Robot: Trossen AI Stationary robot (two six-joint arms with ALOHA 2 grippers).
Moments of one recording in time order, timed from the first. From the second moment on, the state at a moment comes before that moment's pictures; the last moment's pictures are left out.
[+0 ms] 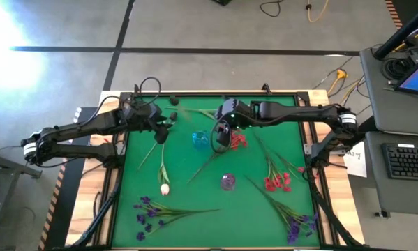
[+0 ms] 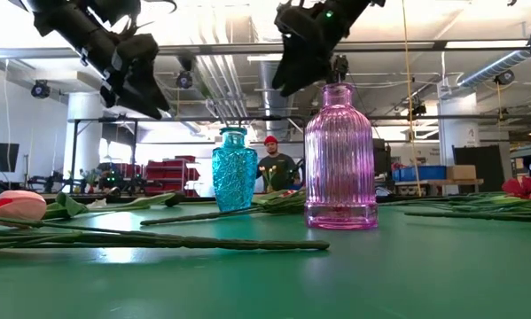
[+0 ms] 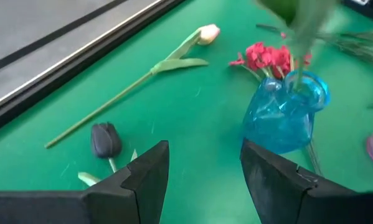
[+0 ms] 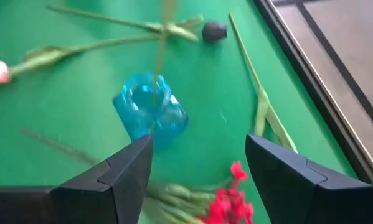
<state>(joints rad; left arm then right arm) 0.39 0.90 0.69 -0.49 -0.12 -0.27 -0.17 1.65 1.44 -0.59 0.13 0.05</state>
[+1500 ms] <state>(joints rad) -0.10 0.61 0.61 -0.62 -0.28 -0.58 0.07 1.48 1.18 -1.16 -0.01 0.62</state>
